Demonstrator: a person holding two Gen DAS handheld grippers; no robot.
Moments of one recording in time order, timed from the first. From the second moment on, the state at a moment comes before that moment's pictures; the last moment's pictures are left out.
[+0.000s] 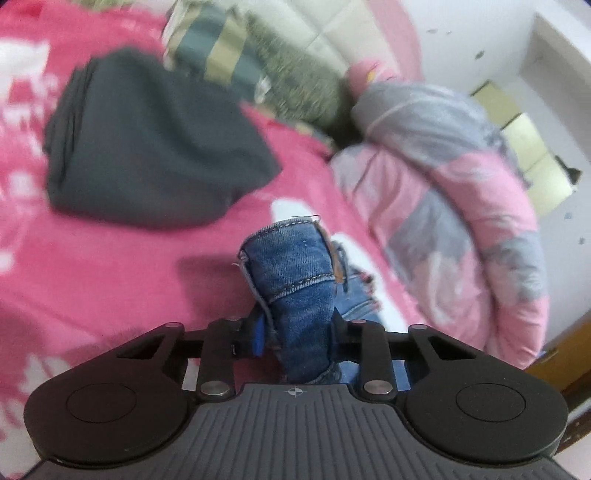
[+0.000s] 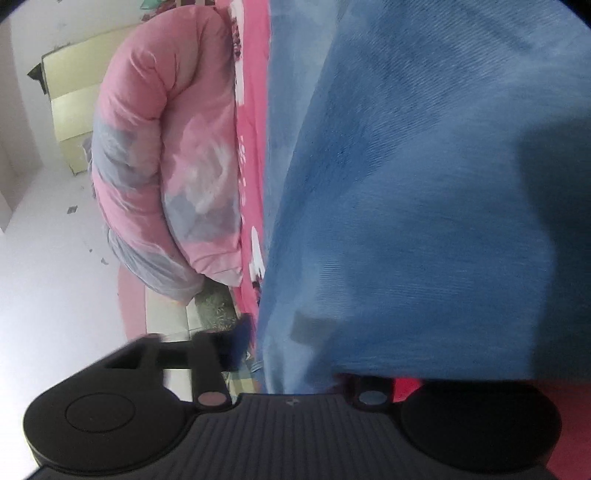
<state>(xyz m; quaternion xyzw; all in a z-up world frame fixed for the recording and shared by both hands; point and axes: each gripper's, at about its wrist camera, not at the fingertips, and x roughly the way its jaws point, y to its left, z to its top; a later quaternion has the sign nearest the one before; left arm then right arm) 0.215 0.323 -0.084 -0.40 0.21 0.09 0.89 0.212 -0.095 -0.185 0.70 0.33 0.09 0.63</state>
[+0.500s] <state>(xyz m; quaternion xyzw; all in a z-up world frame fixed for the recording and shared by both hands) 0.064 0.367 -0.068 -0.45 0.18 0.09 0.87 0.134 -0.097 -0.157 0.68 0.37 0.15 0.61</state>
